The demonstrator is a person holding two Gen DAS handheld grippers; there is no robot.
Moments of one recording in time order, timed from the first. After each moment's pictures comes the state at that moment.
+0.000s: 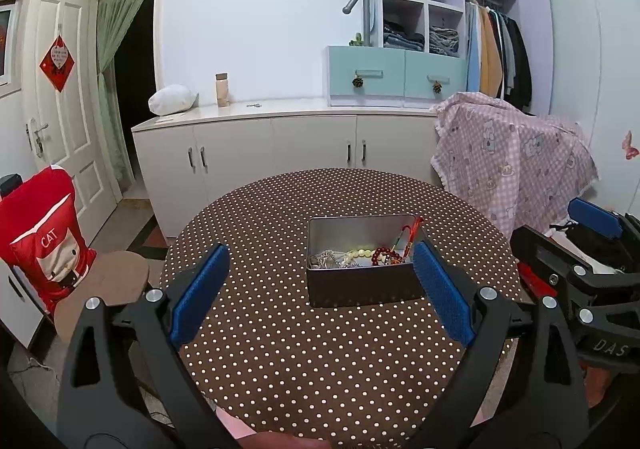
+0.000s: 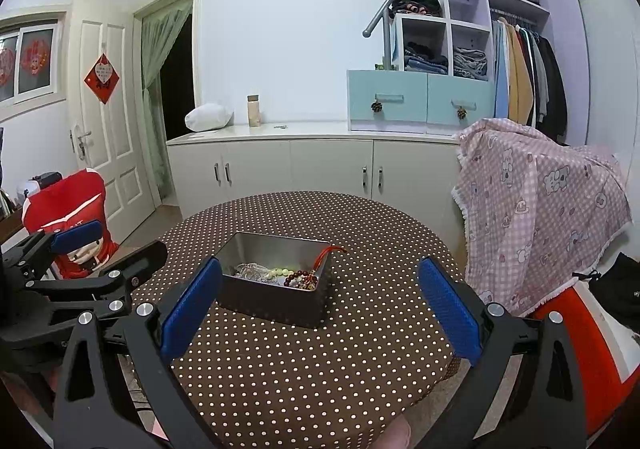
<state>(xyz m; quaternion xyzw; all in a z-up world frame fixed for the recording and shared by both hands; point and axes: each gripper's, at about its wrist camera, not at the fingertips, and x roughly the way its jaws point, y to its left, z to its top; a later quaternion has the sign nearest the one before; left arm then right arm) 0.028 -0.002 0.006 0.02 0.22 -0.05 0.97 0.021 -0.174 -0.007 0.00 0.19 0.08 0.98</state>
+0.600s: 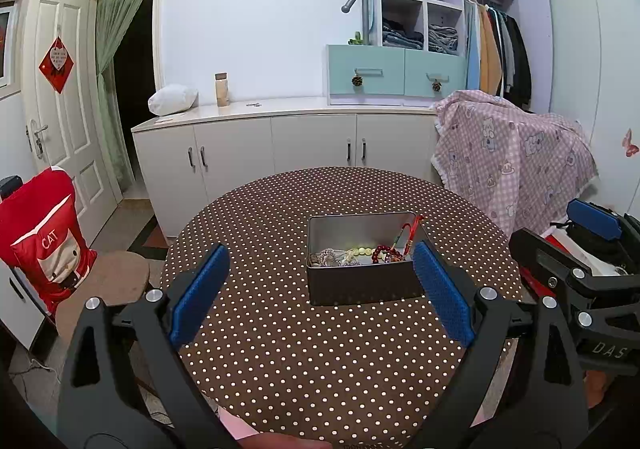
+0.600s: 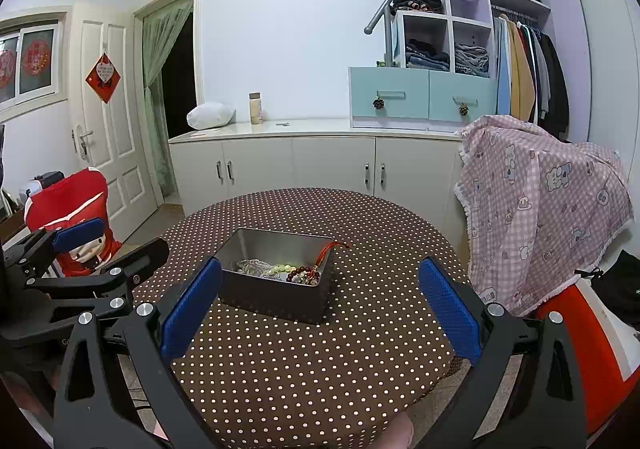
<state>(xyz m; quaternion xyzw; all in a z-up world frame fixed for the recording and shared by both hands) 0.028 -0.003 0.006 0.03 0.22 -0.05 0.97 0.022 -0.174 -0.006 0.00 0.20 0.08 0.98</state>
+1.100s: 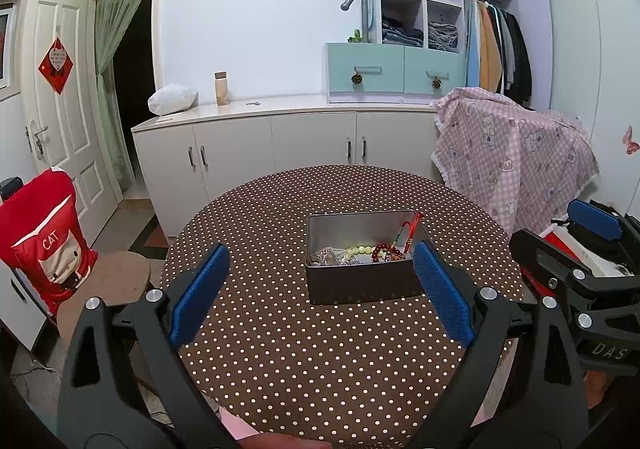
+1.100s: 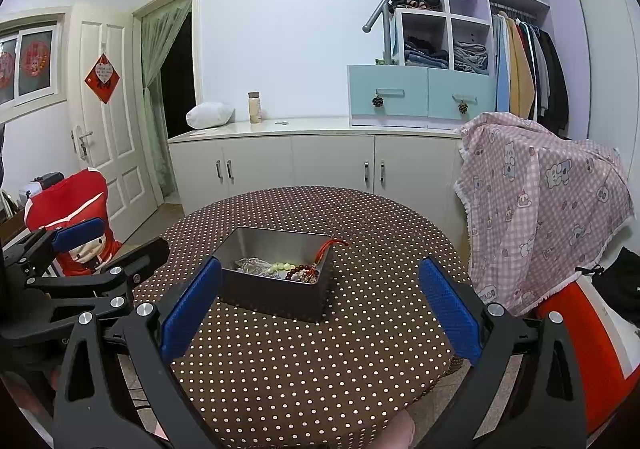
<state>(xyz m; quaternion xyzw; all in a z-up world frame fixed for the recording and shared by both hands) 0.028 -0.004 0.002 0.03 0.22 -0.05 0.97 0.023 -0.177 -0.009 0.00 0.20 0.08 0.98</state>
